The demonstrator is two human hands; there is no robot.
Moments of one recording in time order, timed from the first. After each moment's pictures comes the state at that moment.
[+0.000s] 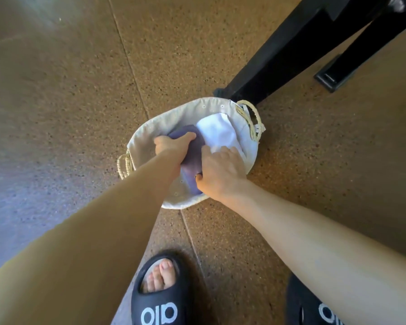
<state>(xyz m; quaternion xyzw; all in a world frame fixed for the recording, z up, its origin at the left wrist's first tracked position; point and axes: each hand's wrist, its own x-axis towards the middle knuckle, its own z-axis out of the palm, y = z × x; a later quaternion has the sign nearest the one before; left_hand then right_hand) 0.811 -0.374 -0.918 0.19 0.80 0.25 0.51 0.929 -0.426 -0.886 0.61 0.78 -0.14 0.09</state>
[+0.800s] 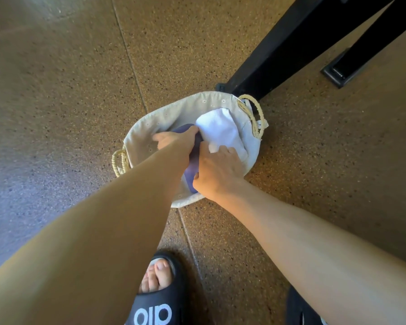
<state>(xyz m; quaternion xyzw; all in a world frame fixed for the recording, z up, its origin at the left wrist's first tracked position) 0.829 -0.360 -0.923 0.11 0.83 0.24 0.49 0.925 -0.427 -0.895 0.61 0.76 -0.18 0.12</state>
